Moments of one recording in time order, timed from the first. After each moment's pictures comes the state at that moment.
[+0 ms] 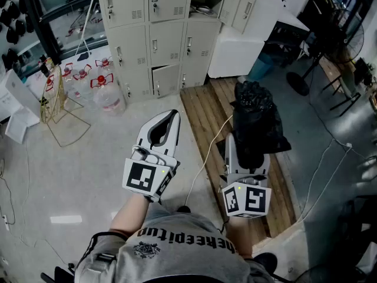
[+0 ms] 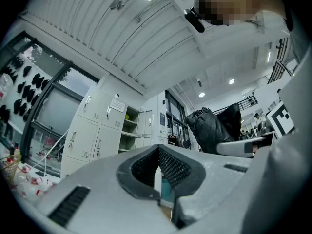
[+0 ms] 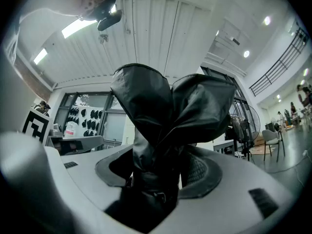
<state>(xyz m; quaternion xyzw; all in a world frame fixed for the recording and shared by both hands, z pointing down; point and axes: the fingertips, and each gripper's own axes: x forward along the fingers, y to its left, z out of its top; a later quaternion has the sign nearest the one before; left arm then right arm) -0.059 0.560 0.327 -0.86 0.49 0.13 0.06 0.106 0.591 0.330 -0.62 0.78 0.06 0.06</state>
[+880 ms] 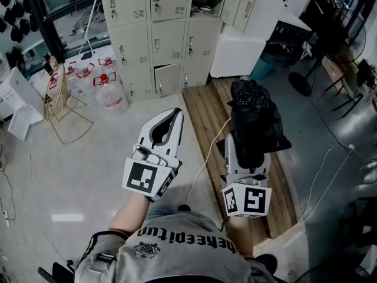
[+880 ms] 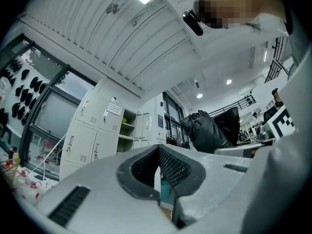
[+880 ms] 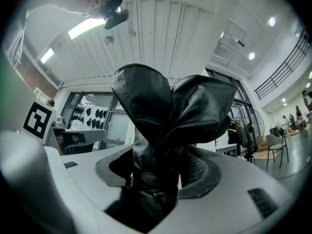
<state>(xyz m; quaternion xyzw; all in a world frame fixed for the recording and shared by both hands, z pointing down) -0.040 0.581 0.310 -0.86 0.49 0.13 0.08 0.115 0.607 0.325 -0.60 0.79 0.09 0.06</state>
